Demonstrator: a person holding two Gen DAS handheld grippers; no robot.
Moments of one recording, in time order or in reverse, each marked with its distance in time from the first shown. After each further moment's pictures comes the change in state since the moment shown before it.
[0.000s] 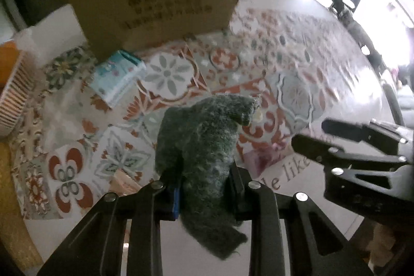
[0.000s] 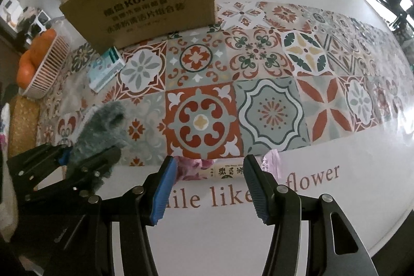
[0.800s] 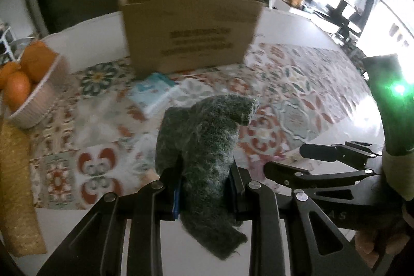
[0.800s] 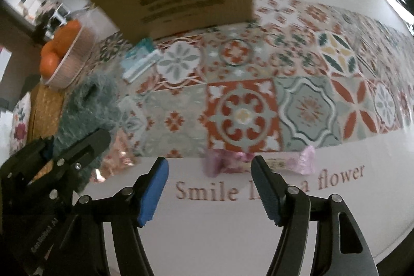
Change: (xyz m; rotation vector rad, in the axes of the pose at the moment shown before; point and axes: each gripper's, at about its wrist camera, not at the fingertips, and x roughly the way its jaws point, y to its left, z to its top) left arm -0.054 0.025 -0.009 -0.068 -0.144 0.033; right arm -0.002 0.038 -0.001 -0.067 0.040 0.121
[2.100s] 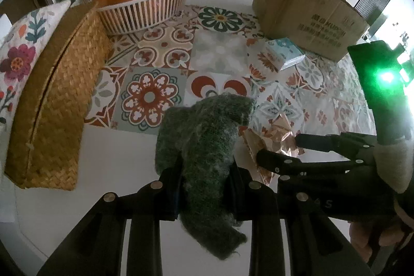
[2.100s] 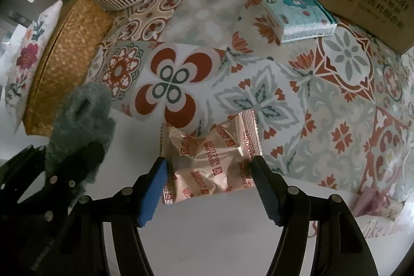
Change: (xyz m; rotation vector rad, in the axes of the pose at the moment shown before) left arm -0.016 0.139 -0.091 -0.334 0.072 0.185; right arm 0.093 0.162 -0.015 -0.337 0.150 0.095
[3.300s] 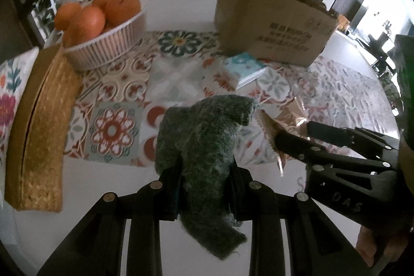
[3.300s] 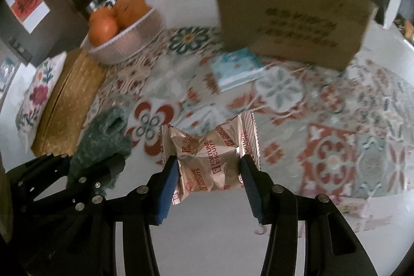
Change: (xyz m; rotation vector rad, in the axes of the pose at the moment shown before) left arm -0.015 -0.057 0.022 0.094 -0.076 -0.055; right arm -0.082 -0.041 -0.018 0.069 -0.272 -0.083
